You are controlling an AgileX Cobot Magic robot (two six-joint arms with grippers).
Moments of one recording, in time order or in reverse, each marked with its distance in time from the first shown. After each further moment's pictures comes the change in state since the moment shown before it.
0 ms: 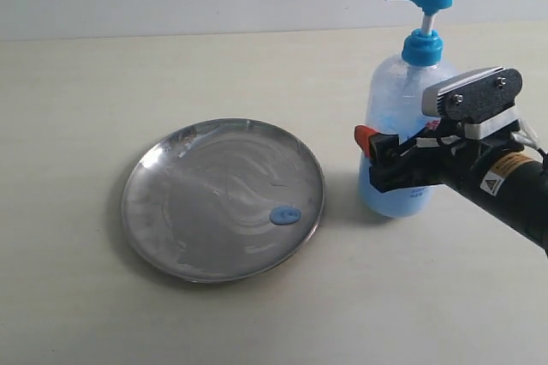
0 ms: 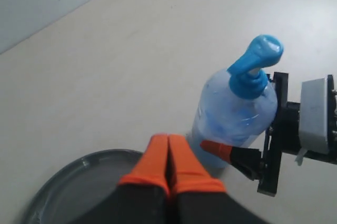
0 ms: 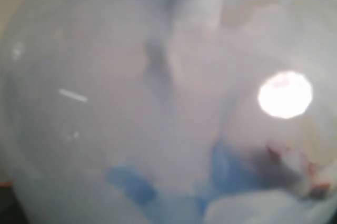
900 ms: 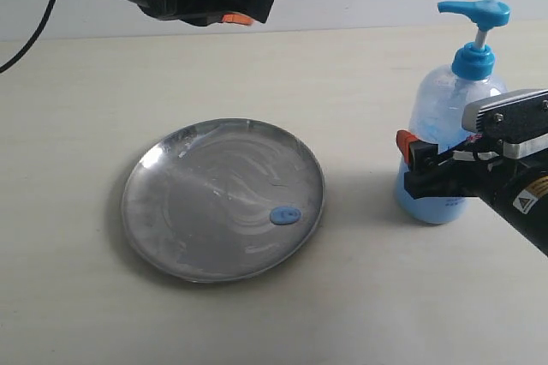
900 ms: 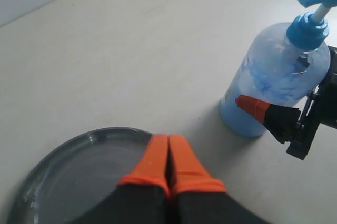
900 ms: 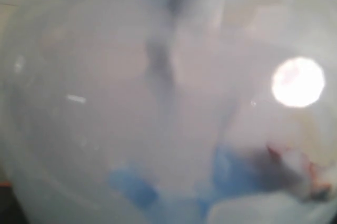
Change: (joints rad) left arm 0.000 -0.096 0.314 -0.014 -0.243 -0.002; right arm -0.075 0.080 0.093 0.103 -0.190 -0.055
